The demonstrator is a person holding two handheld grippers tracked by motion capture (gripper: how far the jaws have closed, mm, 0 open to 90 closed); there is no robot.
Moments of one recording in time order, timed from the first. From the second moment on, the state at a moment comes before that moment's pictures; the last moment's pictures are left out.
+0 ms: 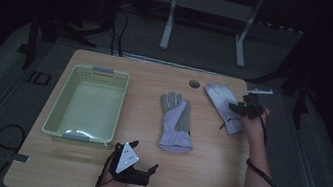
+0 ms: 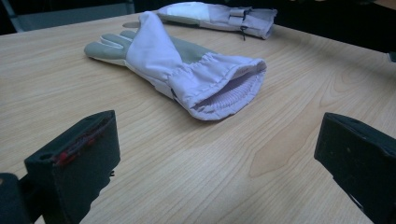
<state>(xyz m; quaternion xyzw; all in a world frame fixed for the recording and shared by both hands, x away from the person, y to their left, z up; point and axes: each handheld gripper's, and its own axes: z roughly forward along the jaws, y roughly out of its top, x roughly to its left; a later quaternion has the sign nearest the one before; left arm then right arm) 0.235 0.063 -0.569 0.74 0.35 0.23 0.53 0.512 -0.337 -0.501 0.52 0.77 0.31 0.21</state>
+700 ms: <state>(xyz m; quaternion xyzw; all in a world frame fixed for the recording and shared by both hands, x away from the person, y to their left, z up) 0.235 0.063 -0.570 0.74 0.35 0.23 0.53 0.531 -0.327 -0.526 0.55 0.77 0.27 0.15</state>
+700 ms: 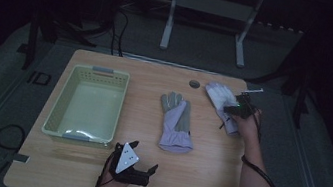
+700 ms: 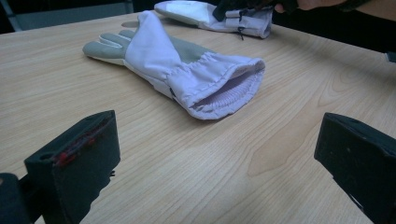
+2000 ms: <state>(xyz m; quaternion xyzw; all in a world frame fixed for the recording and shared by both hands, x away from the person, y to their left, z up) 0.235 0.061 -0.569 0.74 0.35 0.23 0.52 0.404 -0.304 -0.512 0.69 0.64 0.27 0.18</state>
